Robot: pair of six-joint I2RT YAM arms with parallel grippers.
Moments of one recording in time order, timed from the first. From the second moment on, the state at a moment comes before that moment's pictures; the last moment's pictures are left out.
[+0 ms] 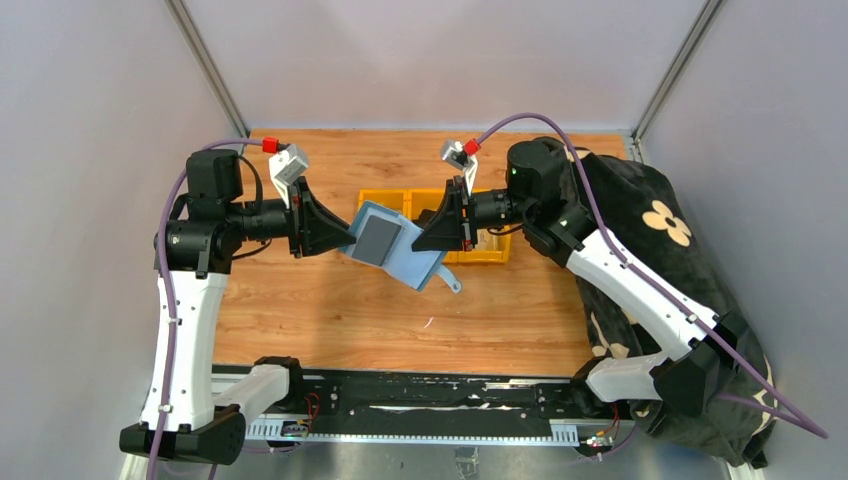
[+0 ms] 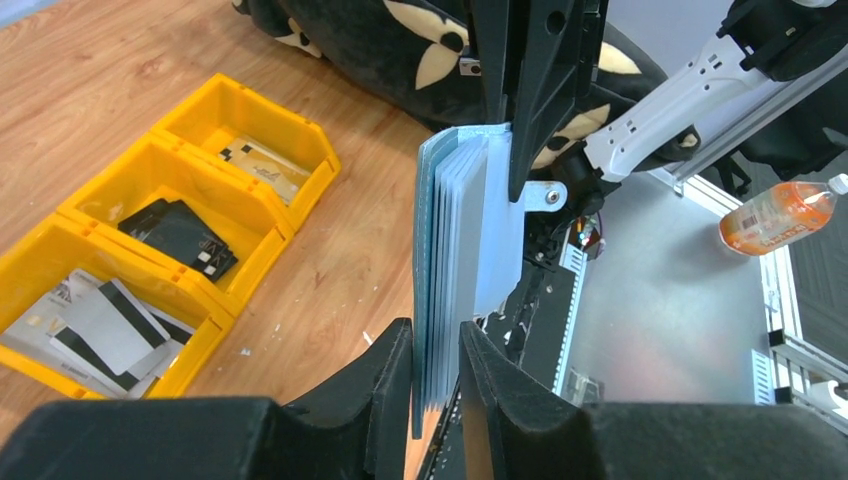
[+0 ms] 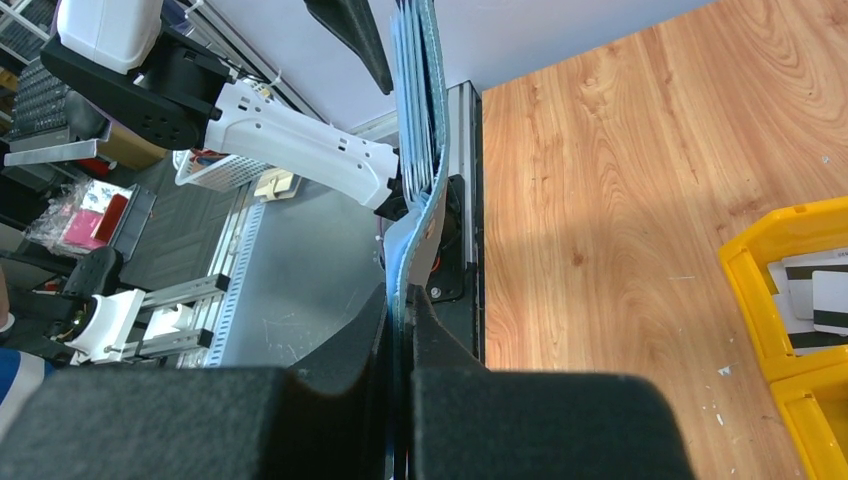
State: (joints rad) left arm -0.03 1.03 1.44 -1.04 1.19 0.25; right arm 0.70 1.29 1.29 -0.15 -0.99 0.34
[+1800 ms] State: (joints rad) left arm -0.03 0.99 1.42 -1.04 1.24 0.24; right arm 0.77 1.30 1.26 0.02 -0.92 0.35
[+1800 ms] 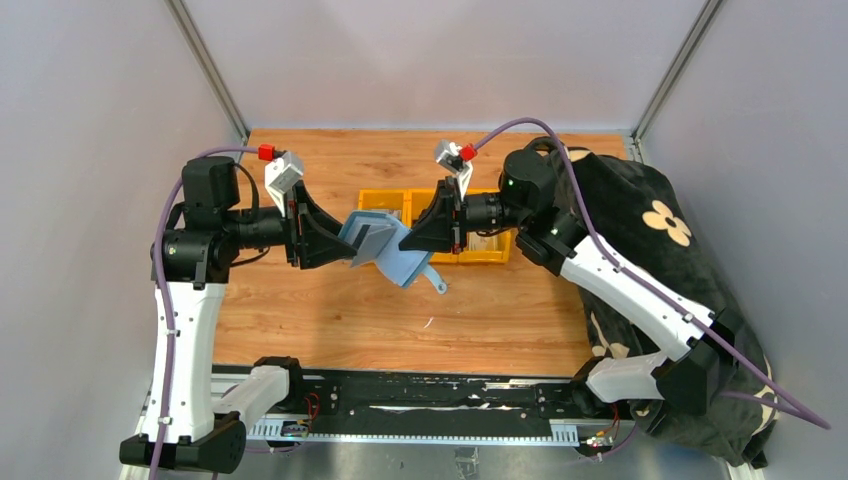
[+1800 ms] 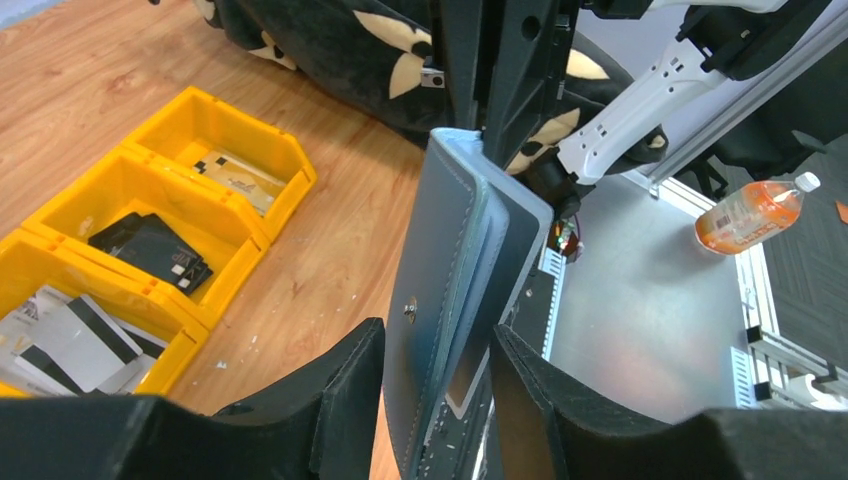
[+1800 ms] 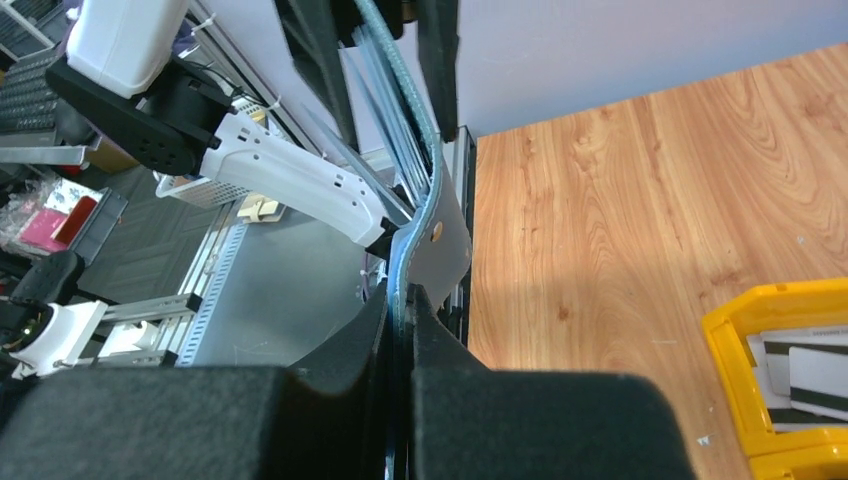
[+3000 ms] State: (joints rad) left arm -0.03 1.00 1.42 -1.04 1.29 0.21; right arm 0.86 1.30 1.27 0.07 -1.03 0.31
